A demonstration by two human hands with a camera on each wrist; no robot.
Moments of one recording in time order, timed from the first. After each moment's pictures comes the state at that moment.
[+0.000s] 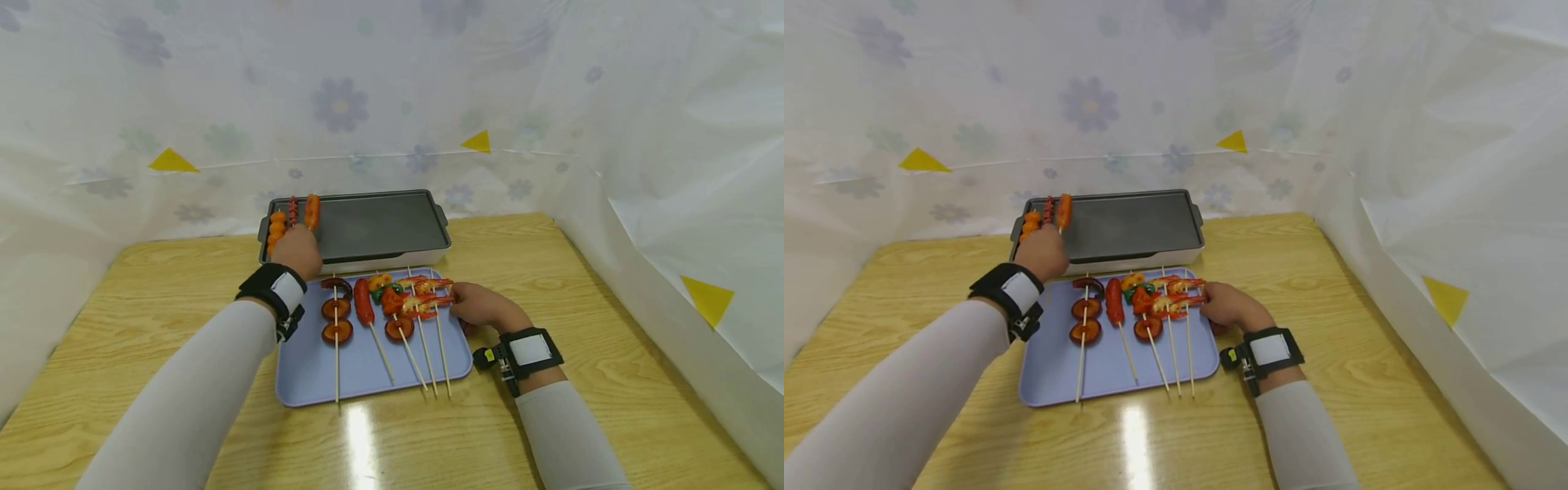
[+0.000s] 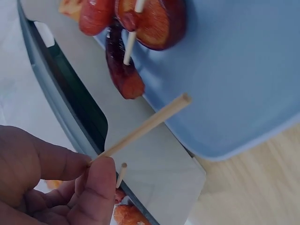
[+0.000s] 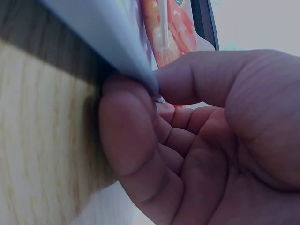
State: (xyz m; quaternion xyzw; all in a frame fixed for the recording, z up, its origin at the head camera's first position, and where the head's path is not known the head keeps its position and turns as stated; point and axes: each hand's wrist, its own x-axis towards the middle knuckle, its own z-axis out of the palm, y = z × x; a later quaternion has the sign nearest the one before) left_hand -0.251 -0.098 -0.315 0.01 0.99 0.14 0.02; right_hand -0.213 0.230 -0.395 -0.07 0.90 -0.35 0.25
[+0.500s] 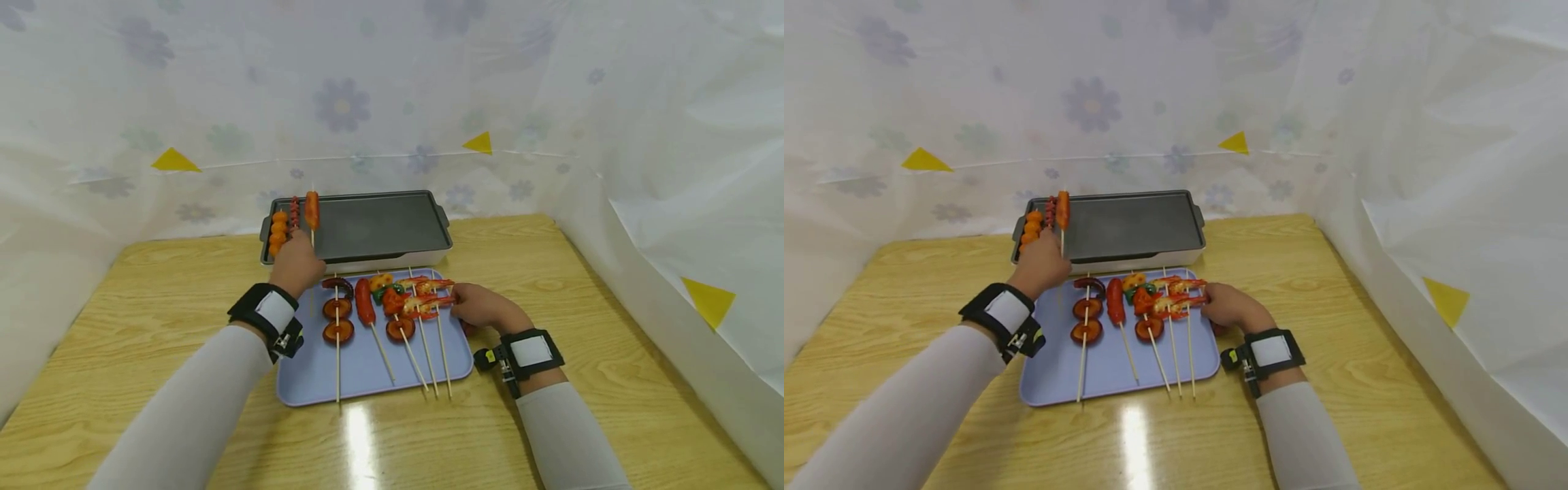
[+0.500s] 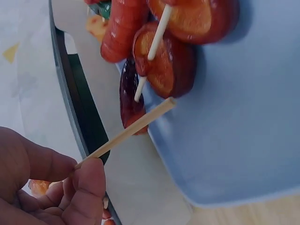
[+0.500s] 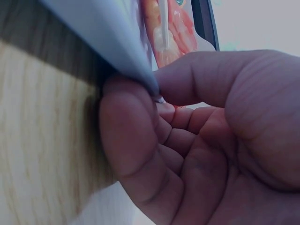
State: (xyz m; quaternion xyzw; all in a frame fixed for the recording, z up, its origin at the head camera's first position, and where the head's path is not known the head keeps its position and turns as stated) left_hand -0.238 -0.101 -0.325 -0.01 0.96 0.26 0.03; right_hand -0.213 0.232 -0.395 -0.07 0.90 -0.35 0.24
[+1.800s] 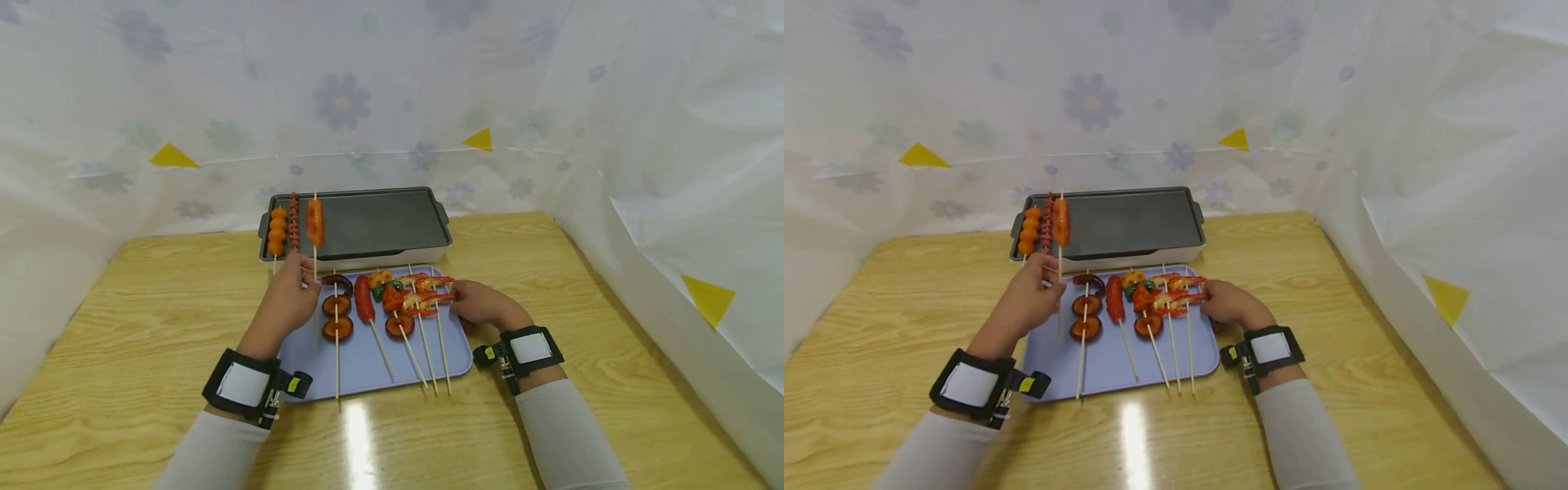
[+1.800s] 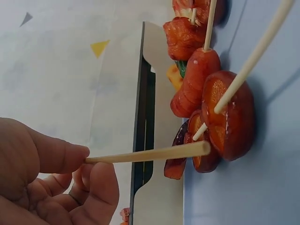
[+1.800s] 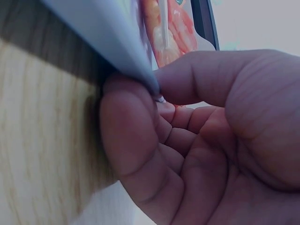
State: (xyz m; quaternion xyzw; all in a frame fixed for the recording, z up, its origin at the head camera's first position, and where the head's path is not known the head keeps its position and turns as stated) left_hand -0.173 -0.107 -0.336 0.04 0.91 0.41 0.00; right_hand -0.212 0.235 -0.395 -0.07 0.90 -0.36 0.25
